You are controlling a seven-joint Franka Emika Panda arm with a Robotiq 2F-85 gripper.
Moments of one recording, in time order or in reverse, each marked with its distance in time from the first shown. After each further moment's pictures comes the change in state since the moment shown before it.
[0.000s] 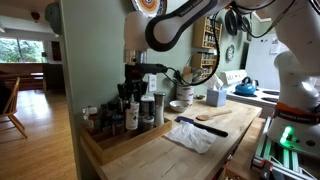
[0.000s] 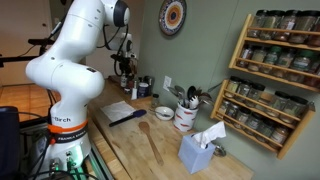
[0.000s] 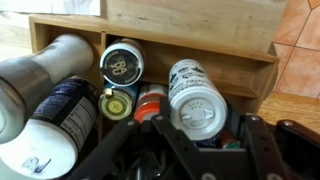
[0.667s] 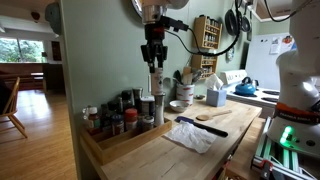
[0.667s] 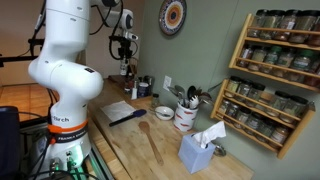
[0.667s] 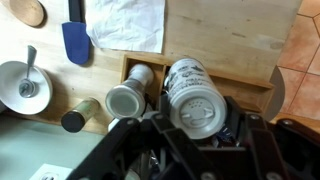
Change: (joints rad) arm -0.091 -0.339 0.064 -0.076 0.065 -0.385 -0.097
